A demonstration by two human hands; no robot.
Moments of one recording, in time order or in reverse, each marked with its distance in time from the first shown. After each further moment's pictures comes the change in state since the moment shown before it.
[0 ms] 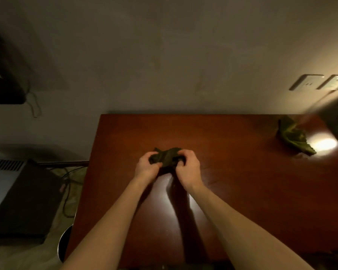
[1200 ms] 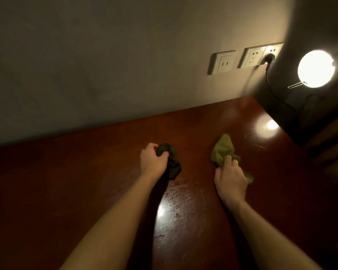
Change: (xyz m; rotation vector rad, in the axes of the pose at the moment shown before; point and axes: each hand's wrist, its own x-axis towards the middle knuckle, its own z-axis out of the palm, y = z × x) left_hand 0.027 0.152 0.343 0.175 -0.043 0.259; right_hand 0.085 0.318 -0.302 -0.585 0.486 0.137
